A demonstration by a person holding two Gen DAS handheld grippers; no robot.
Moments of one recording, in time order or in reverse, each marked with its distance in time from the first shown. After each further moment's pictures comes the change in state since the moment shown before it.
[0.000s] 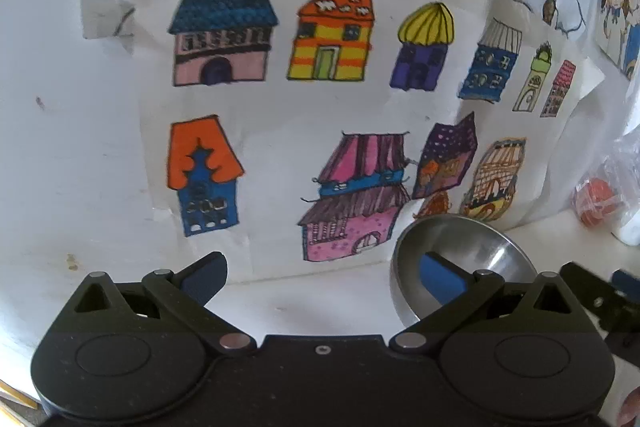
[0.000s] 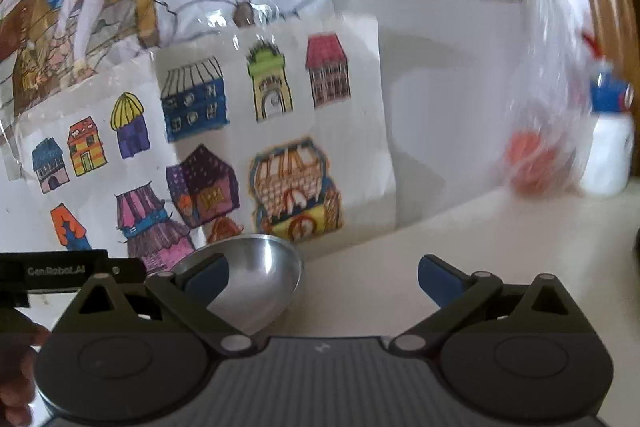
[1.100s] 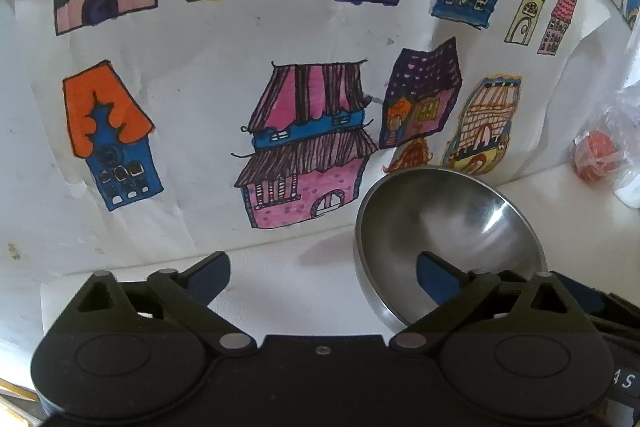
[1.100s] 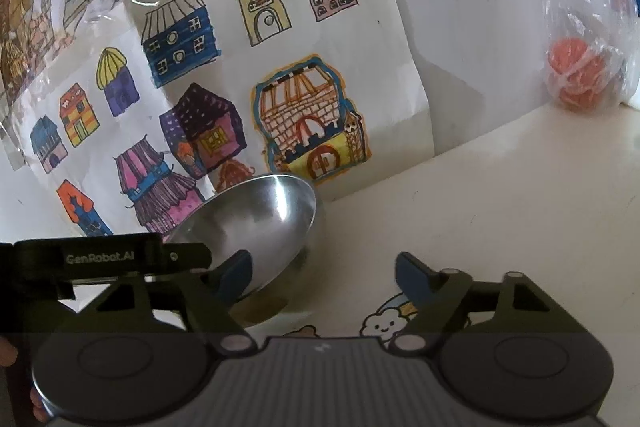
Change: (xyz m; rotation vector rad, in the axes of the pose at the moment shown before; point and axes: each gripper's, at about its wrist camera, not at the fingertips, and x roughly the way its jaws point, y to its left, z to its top) left arm 0.048 -0.030 0.003 0.039 0.158 -0.037; right arm 0.025 0.002 -0.004 0.096 0.170 0.129
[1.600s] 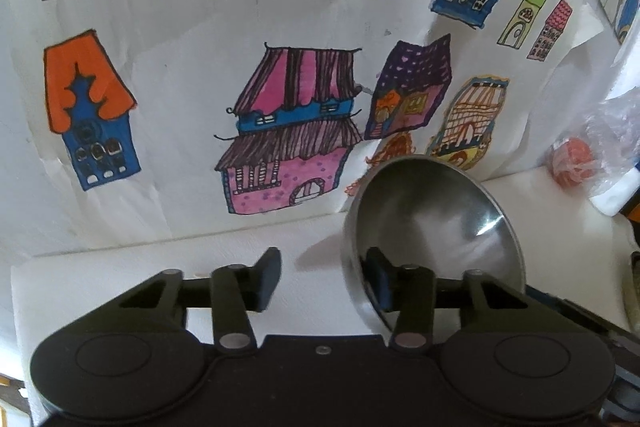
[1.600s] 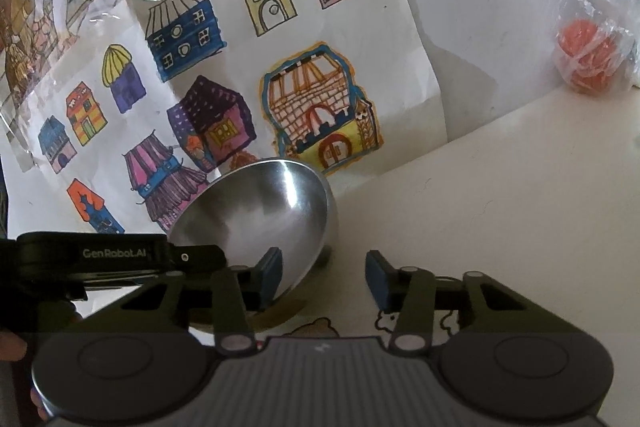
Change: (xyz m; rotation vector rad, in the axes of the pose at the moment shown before) left arm 0.001 0.010 0.001 -0.059 0.040 -0.105; right arm 0.002 0.000 -0.001 0.027 0.029 0.051
